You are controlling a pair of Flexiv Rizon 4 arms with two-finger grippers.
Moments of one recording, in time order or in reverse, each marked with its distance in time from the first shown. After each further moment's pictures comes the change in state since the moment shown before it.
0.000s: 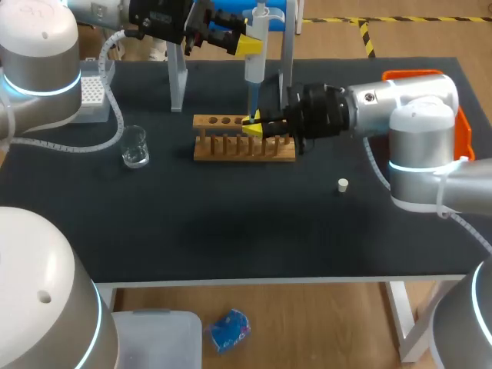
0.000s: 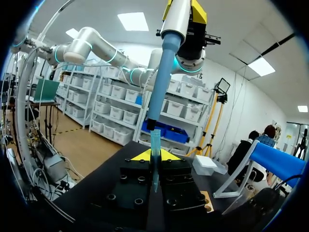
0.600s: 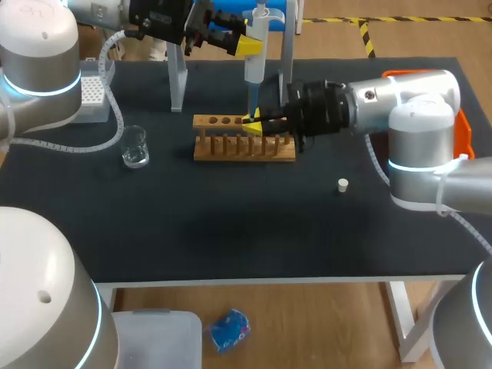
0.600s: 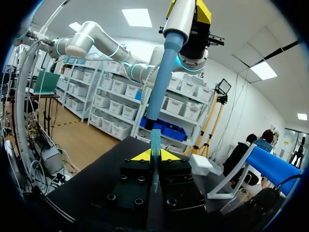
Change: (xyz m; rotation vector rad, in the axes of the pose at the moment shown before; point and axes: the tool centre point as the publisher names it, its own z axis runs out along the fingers) left arm 0.000 0.001 0.000 0.000 0.000 0.000; right arm -0.006 -0.002 -0.001 0.039 -0.007 -0.062
